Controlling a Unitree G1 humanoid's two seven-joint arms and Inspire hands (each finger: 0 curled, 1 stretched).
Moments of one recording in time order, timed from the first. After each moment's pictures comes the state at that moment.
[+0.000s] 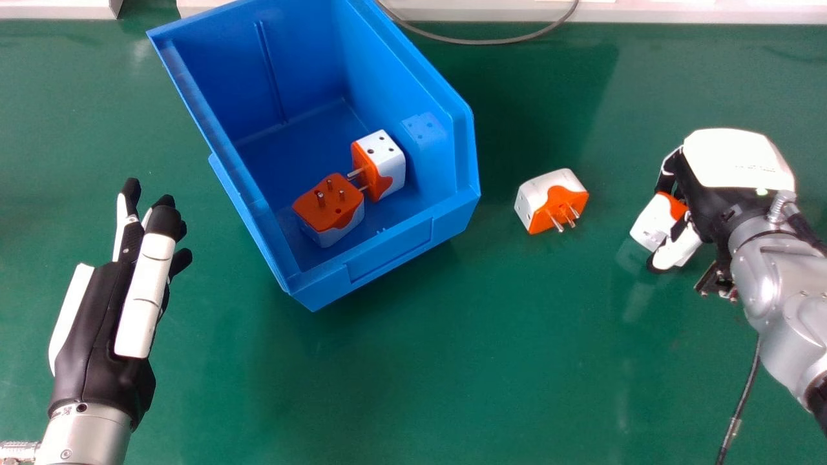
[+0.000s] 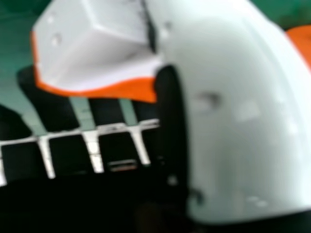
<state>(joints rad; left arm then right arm) 0.30 0.21 0.26 -0.23 -0.14 -0.01 -0.19 -0.59 -0.55 0.41 0.71 -0.80 0.16 -0.06</state>
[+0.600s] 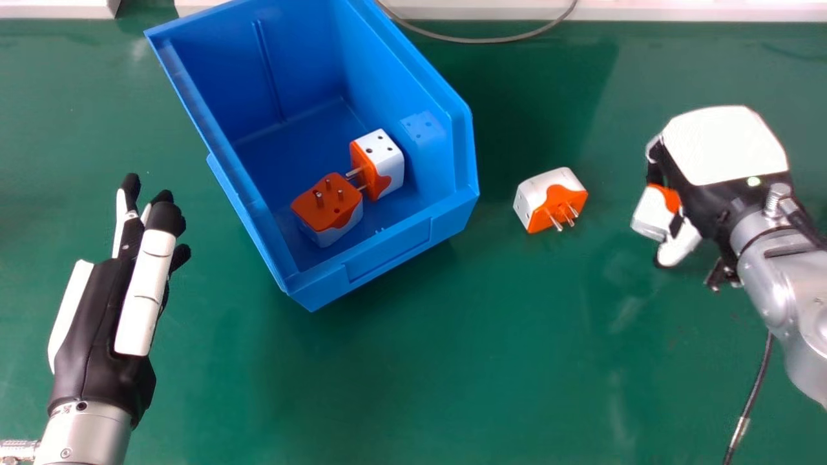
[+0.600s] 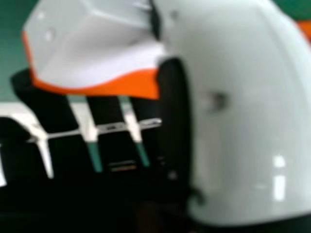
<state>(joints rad) 0.30 0.21 0.25 -0.26 -0.14 0.00 -0.19 -0.49 -0.67 0.46 0.44 -0.92 0.10 -0.08</state>
